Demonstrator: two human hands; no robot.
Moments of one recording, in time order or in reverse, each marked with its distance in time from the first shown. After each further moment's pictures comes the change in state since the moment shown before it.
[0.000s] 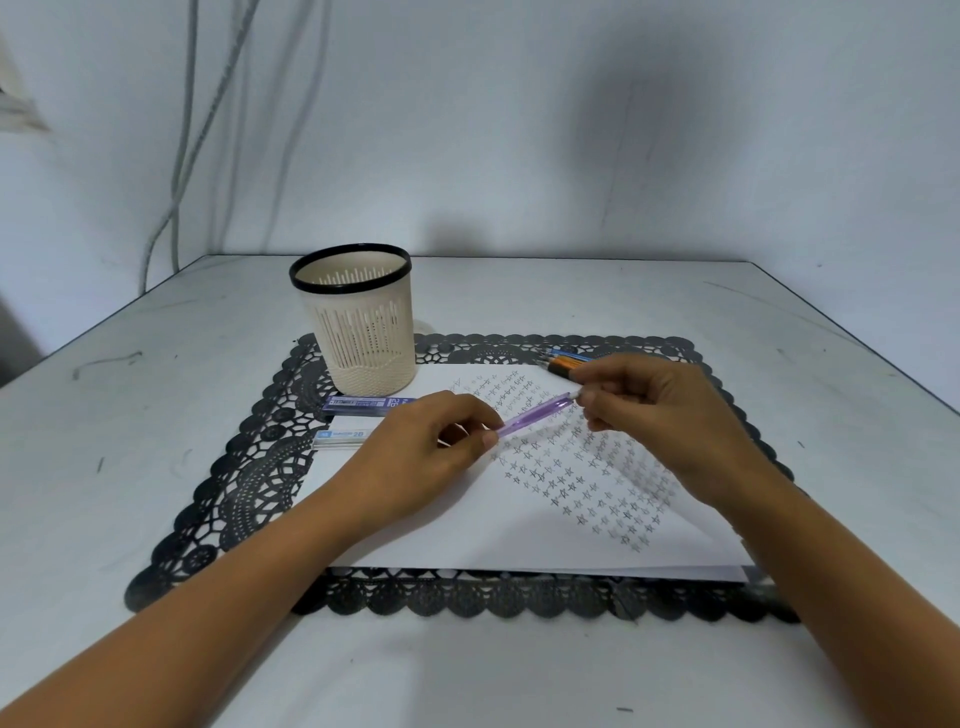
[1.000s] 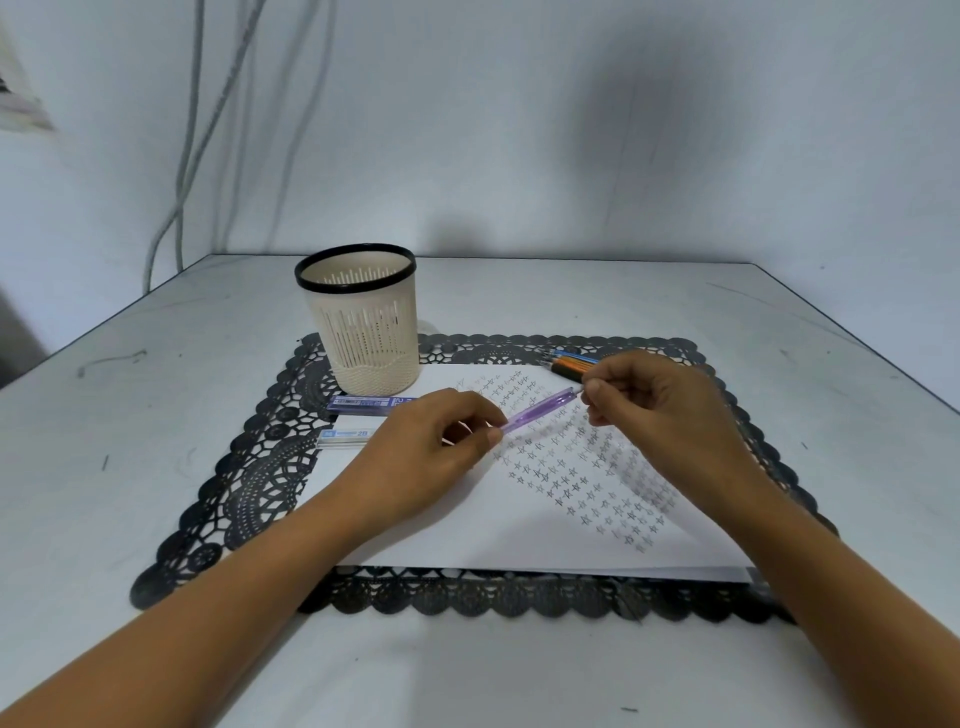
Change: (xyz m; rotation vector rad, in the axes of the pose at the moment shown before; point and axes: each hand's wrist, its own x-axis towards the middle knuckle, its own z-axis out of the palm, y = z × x) left_hand -0.001 0.002 0.000 0.001 0.040 0.014; right_hand -0.001 0.004 0.007 -0.159 0.118 -0.116
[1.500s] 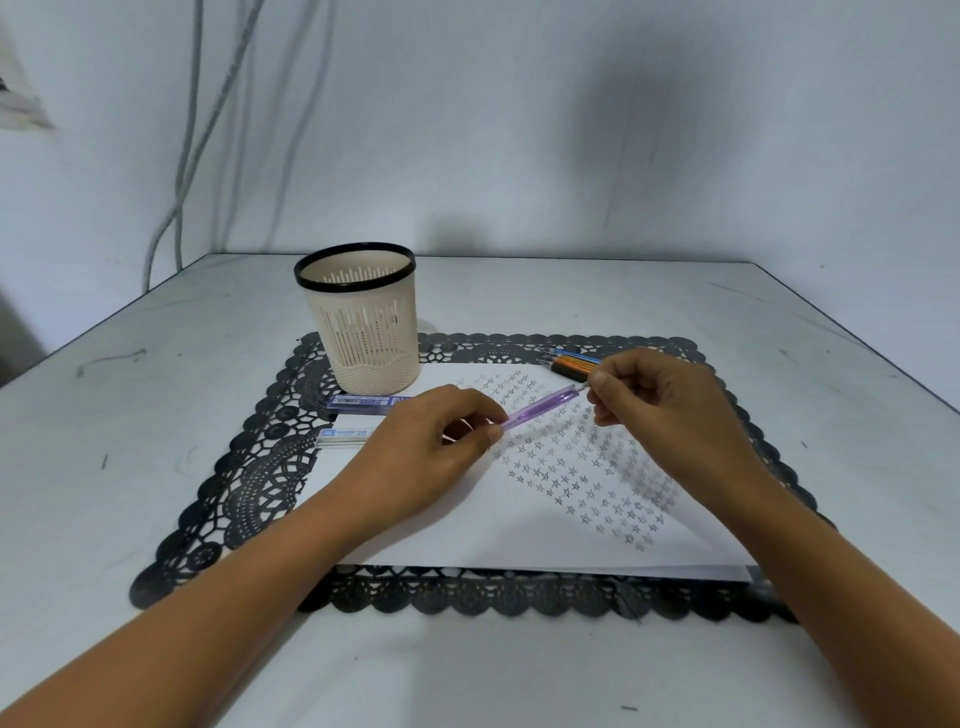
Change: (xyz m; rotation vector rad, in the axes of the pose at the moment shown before) left_hand 0.000 0.000 0.001 0.017 0.026 0.039; right_hand 0.002 0.002 -0.002 -0.013 0.018 0.036
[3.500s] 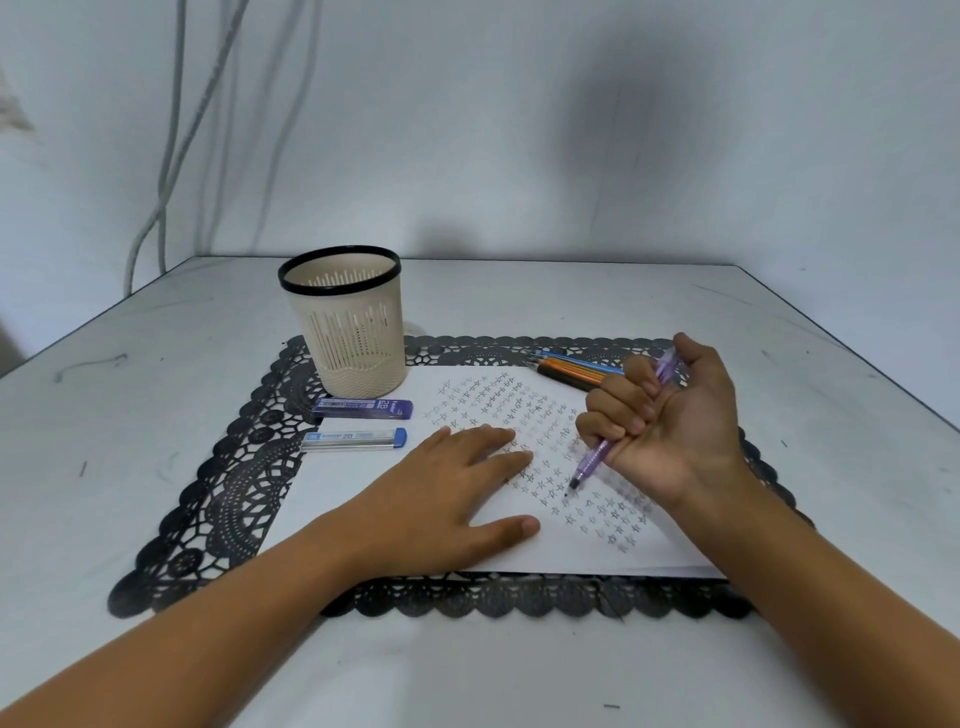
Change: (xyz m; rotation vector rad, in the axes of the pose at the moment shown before) left_hand -0.012 -0.004 0.018 0.580 -0.449 0.113; right_hand 0.009 0.007 0.002 1.421 -0.040 0.507
